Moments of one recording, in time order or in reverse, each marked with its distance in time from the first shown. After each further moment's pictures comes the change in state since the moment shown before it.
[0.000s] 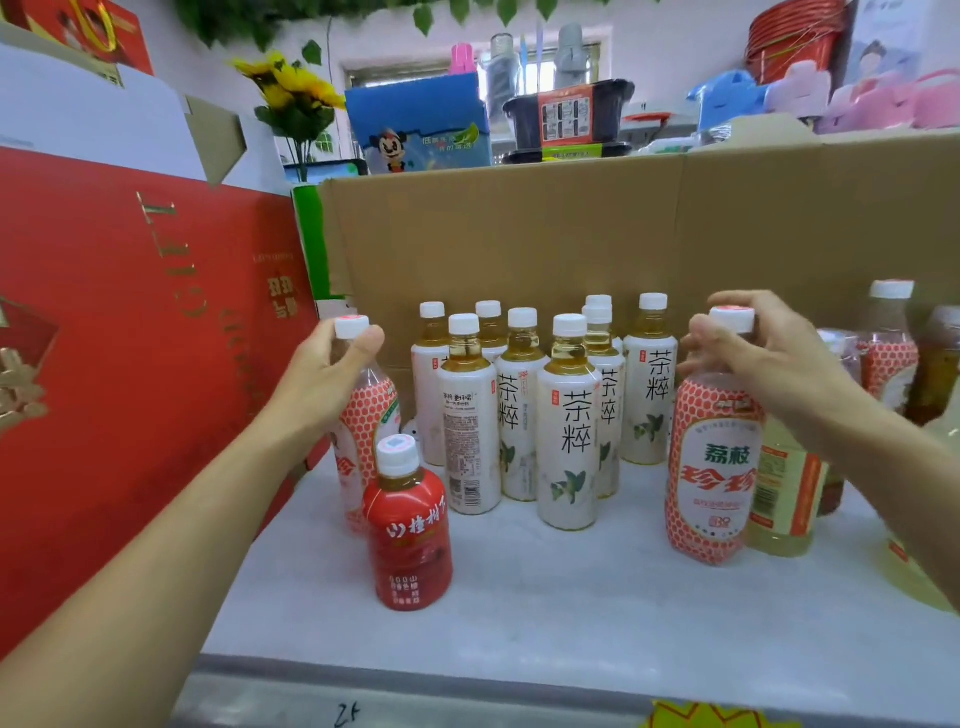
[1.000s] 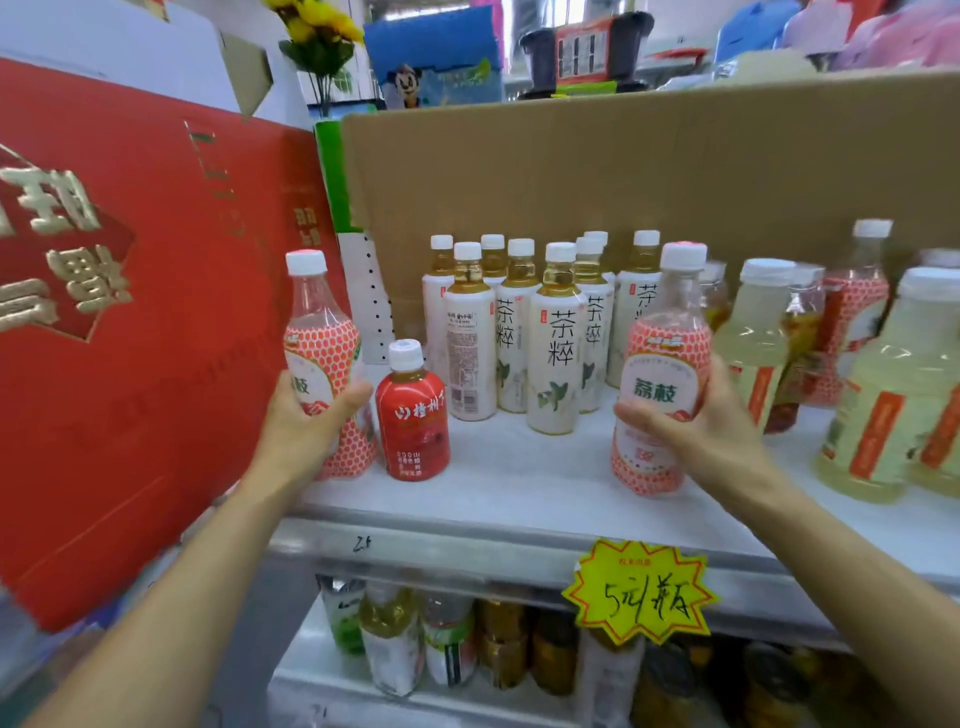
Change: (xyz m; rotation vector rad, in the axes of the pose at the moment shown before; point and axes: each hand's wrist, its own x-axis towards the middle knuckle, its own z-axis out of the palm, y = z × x) left_hand -0.125 -0.052 -0.003 -0.135 0.164 -0.190; right_hand -0.102 0.052 0.036 0.146 -0.023 0.048
